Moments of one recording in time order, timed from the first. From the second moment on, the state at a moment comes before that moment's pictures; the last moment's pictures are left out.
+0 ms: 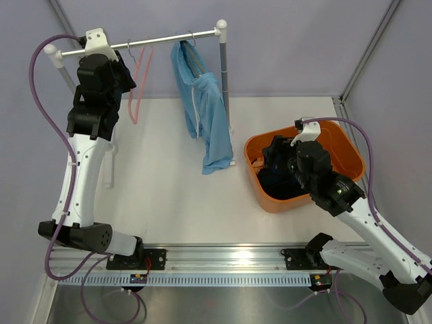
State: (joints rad) left arm -0.16 1.42 1.85 -0.57 -0.29 -0.21; right arm 0.67 0.88 1.01 -0.47 0.37 0.43
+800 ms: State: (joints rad) left arm -0.62 1.36 1.90 -0.45 -0.54 -0.11; right arm 0.67 0.88 1.00 -0.49 0.37 0.43
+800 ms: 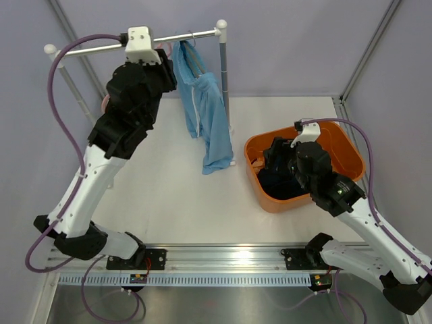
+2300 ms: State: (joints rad) left arm -0.53 1.95 2.18 -0.25 -0.63 -0.31; right arm 0.67 0.85 1.02 -0.66 0.41 0.41
